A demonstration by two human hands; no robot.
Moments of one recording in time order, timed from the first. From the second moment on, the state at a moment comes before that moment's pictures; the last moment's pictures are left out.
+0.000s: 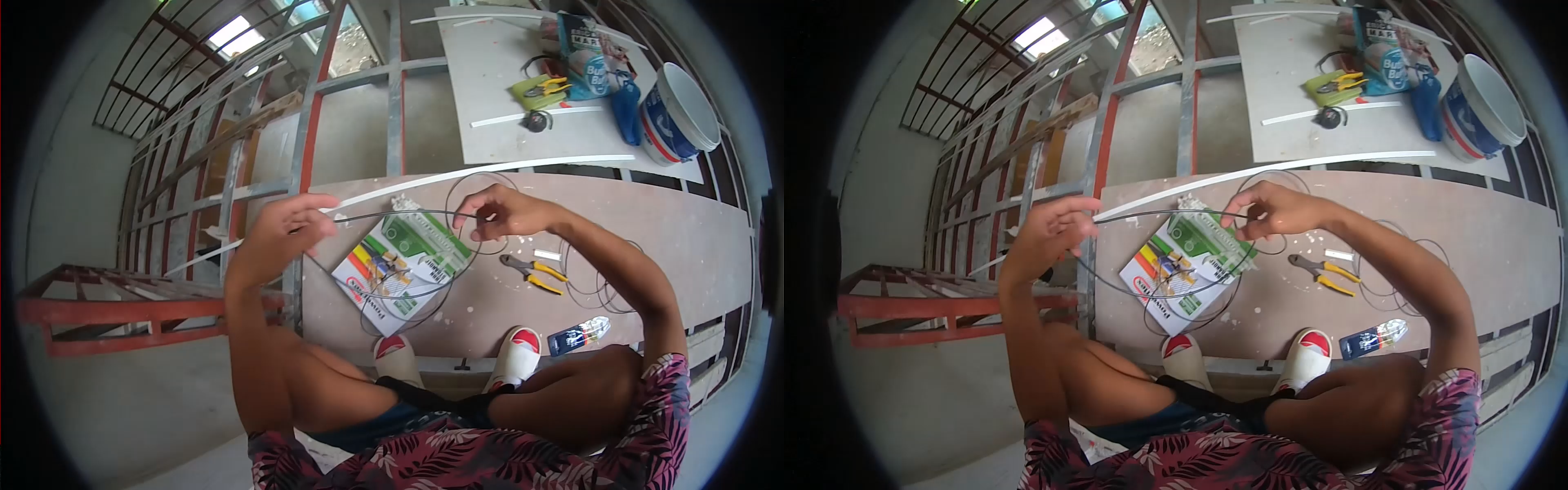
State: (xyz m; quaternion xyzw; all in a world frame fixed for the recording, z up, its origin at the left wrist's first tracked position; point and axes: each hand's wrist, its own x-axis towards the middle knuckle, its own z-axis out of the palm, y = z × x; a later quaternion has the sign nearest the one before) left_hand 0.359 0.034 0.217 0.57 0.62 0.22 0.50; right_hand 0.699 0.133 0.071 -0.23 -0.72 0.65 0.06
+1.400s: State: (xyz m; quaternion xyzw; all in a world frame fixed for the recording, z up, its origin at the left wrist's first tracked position) left_hand 0.175 0.039 0.233 0.30 0.15 0.82 0.47; right_hand 0.714 0.088 0.107 -0.19 -0.69 0.69 0.10
